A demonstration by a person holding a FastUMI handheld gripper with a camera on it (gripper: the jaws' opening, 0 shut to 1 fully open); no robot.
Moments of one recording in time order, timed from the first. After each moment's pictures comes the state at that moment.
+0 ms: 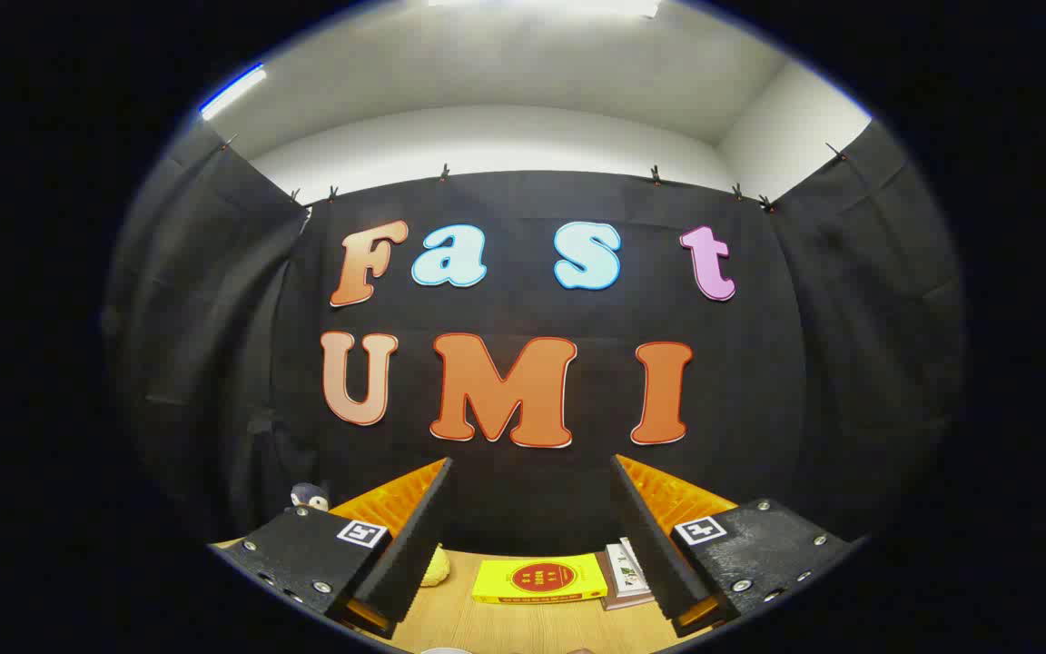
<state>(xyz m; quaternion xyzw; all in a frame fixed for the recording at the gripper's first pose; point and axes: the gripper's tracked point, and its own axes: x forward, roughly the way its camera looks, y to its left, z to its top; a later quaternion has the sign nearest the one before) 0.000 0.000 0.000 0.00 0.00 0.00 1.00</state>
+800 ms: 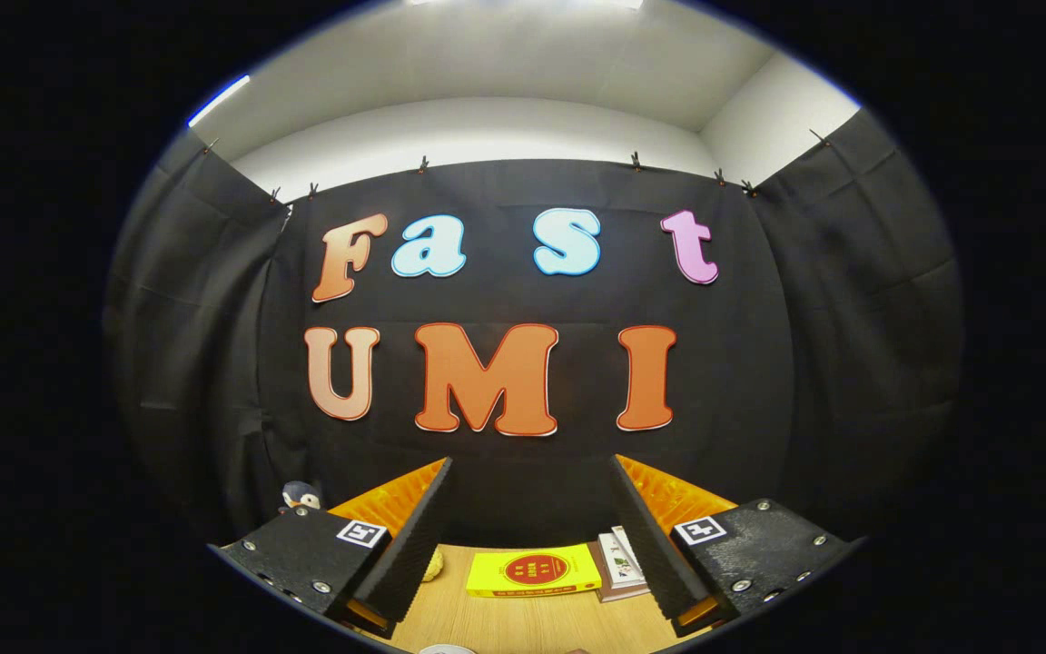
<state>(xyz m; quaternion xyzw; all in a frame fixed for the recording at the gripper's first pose) 0.002 -0.010 -0.016 0.02 0.02 -0.01 1.00</state>
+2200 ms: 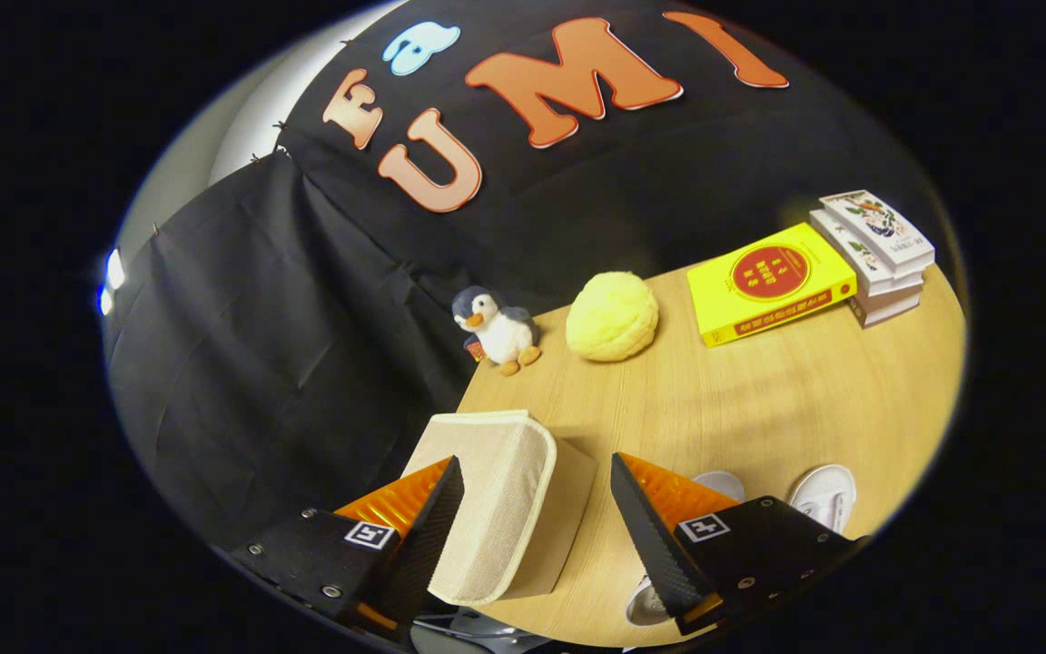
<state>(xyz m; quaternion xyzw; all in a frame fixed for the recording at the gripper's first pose) -0.098 0.203 -0.246 0.26 0.45 0.24 0.82</state>
